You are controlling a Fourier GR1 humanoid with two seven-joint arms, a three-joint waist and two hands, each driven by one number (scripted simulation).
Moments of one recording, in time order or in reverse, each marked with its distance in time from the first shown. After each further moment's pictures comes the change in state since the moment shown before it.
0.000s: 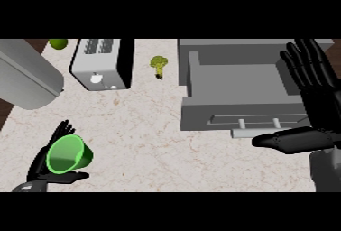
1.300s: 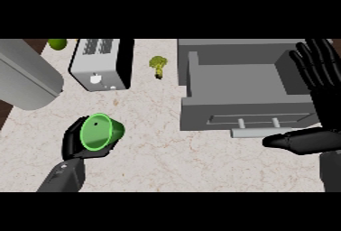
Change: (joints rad) left arm -0.108 -0.196 0.115 -0.075 0.093 0.294 -0.130; right arm 0.009 -0.028 -0.042 -0.002 -0.039 0.028 0.009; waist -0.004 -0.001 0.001
